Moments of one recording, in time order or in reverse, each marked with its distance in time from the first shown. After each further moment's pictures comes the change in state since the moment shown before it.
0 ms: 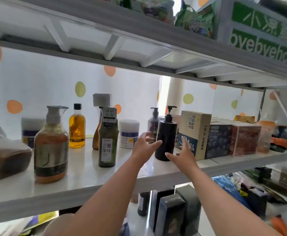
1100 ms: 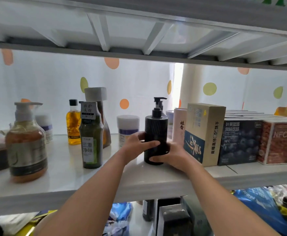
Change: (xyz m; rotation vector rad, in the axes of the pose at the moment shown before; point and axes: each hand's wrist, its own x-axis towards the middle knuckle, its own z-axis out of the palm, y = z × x) left_hand 0.053 -0.027 0.019 -0.038 -0.059 -0.026; right_hand 0.077 0.027 0.009 0.062 -0.521 -0.162
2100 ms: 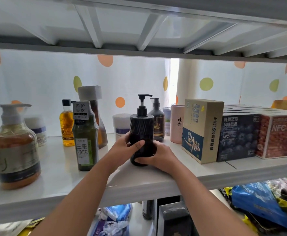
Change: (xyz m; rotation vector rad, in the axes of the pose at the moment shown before) left_hand -0.023 -0.004 -0.014 0.011 0.065 0.043; right_hand 0.000 -0.008 0.030 0.016 0.050 -0.145
